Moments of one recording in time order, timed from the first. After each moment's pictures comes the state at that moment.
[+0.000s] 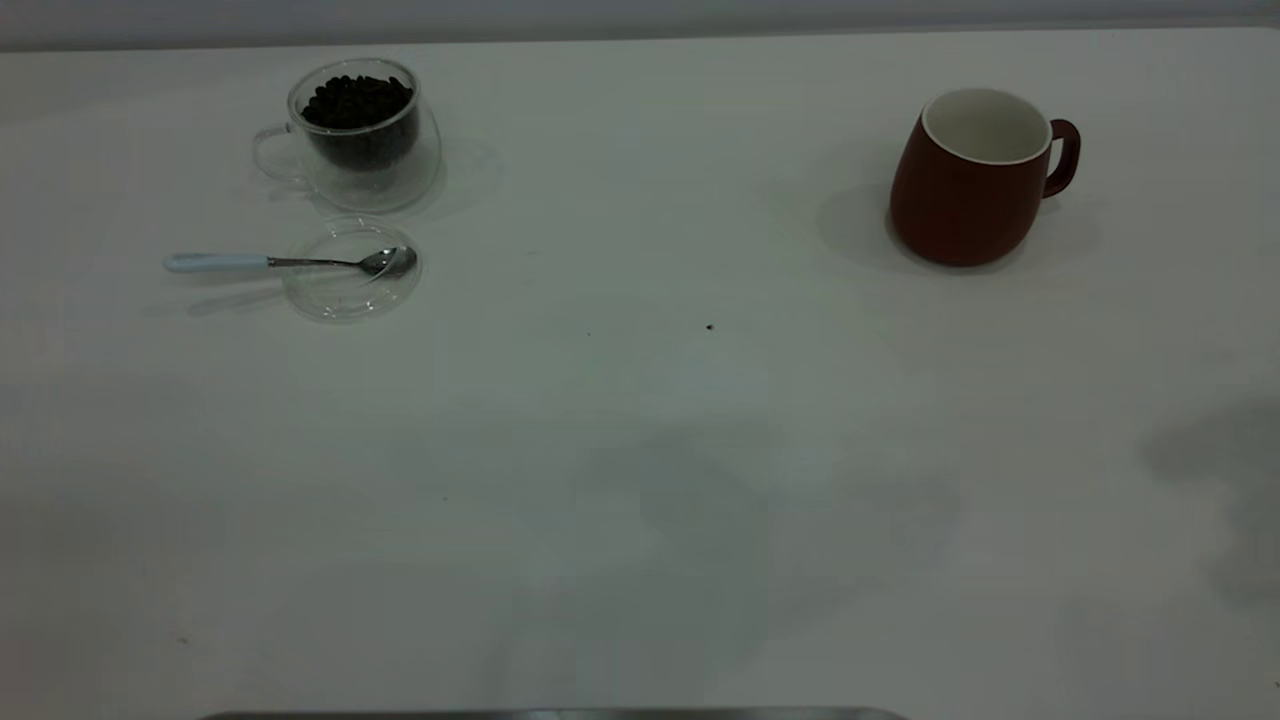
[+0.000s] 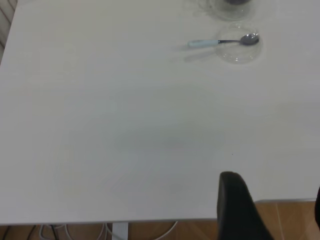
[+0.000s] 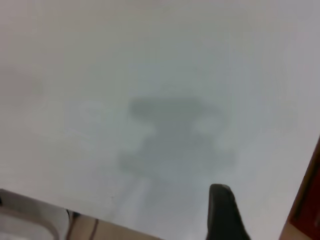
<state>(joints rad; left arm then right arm) 0.05 -0.02 -0.49 -0.04 1.14 0.06 -0.01 1.27 -0.87 -0.02 0.84 -0.41</state>
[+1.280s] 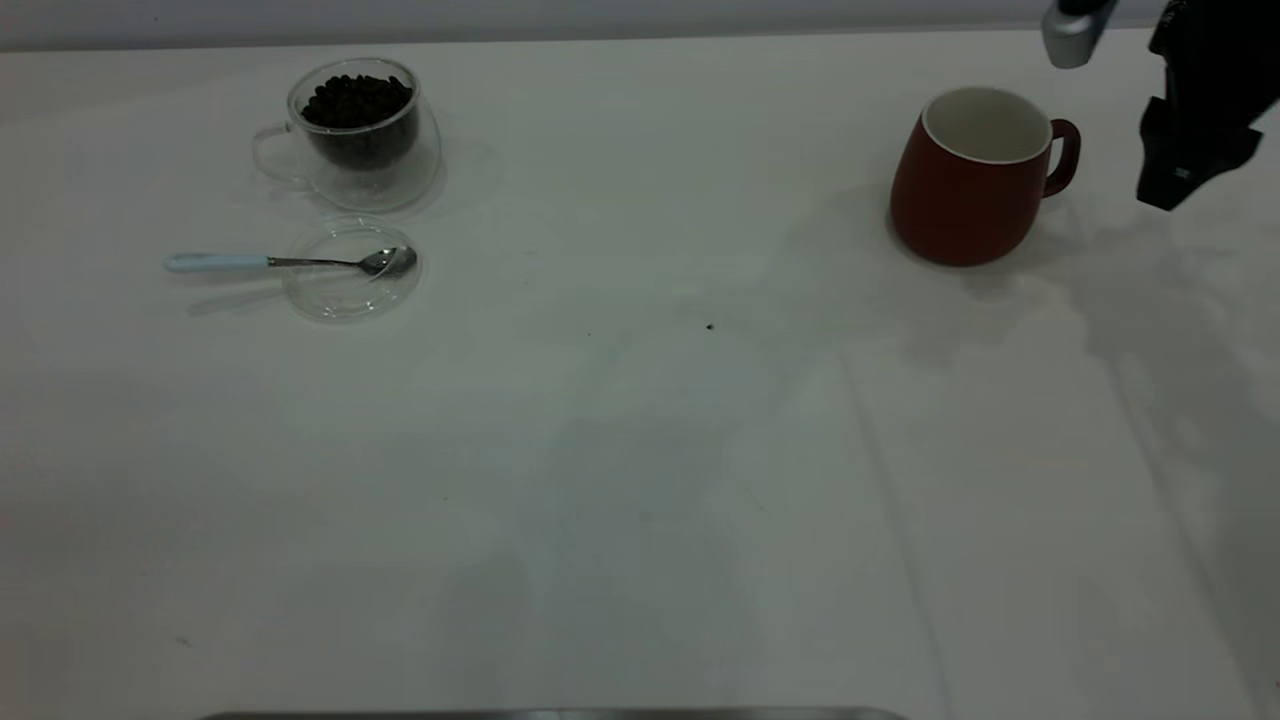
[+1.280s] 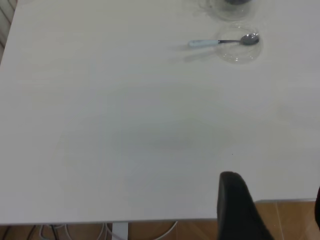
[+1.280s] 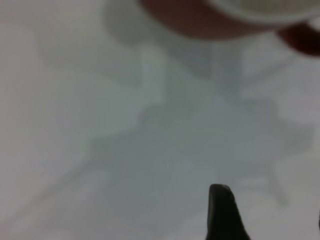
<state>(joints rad) 0.05 -0.02 -0.49 -0.04 1.14 0.06 0.10 2.22 -1.35 -0.17 0.48 -0.78</state>
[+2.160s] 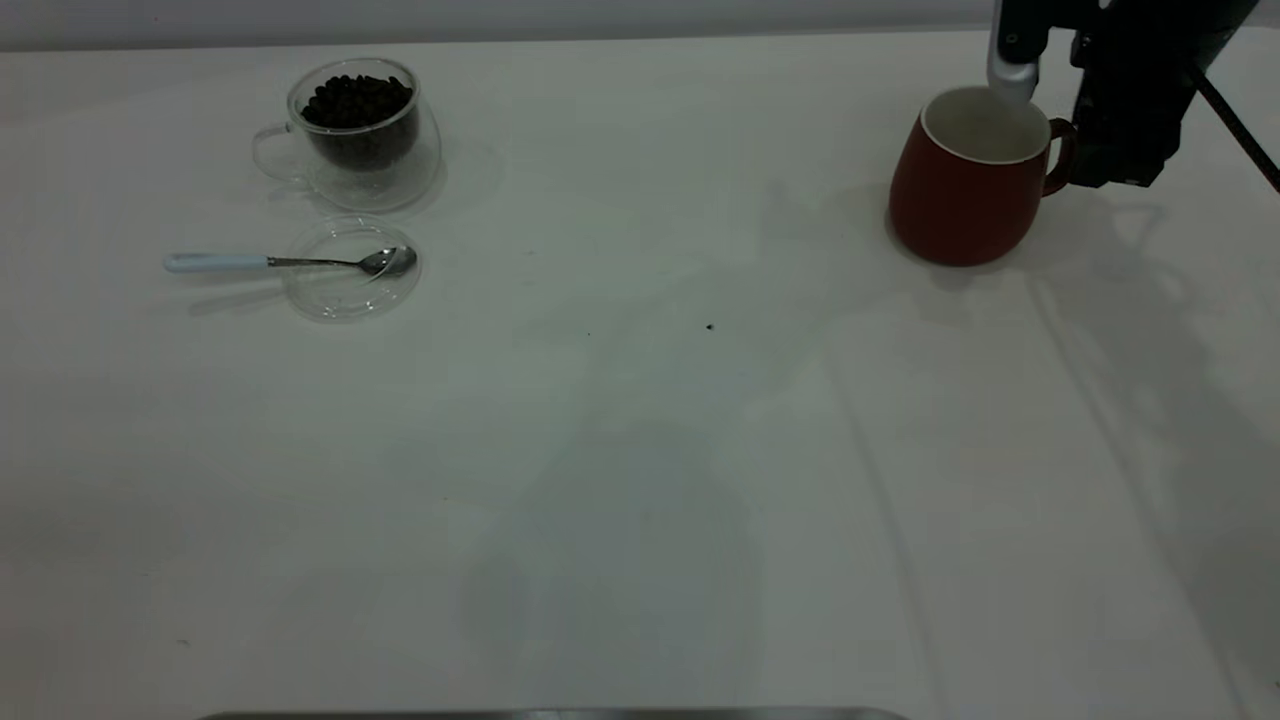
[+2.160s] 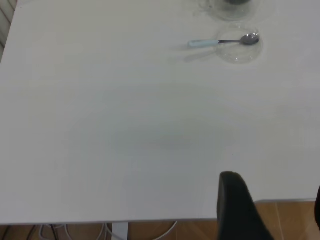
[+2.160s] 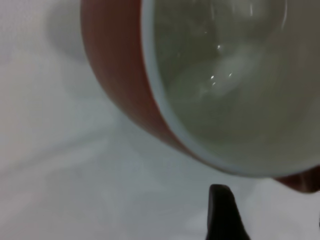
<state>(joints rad) 0.05 -0.02 -0.49 -0.04 1.14 0.06 0.14 2.33 -1.44 -0.17 0.32 -1.04</state>
